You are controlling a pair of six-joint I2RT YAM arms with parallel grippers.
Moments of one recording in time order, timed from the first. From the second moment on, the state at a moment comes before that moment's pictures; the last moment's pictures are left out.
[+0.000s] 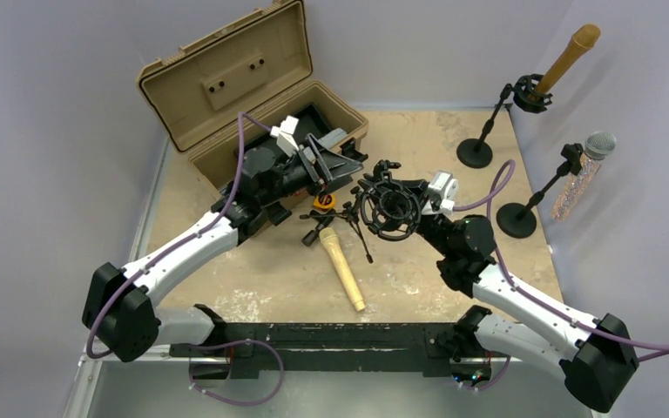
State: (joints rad) left arm -0.62 1.26 0.97 0.25 0.37 -1.20; right arm 0.72 0.91 0.55 0.90 -0.23 0.08
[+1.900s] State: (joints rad) left arm -0.77 1.53 1.65 -0.86 0.01 -1.09; right arm 0.86 0.92 0.53 0.93 0.12 -0.04
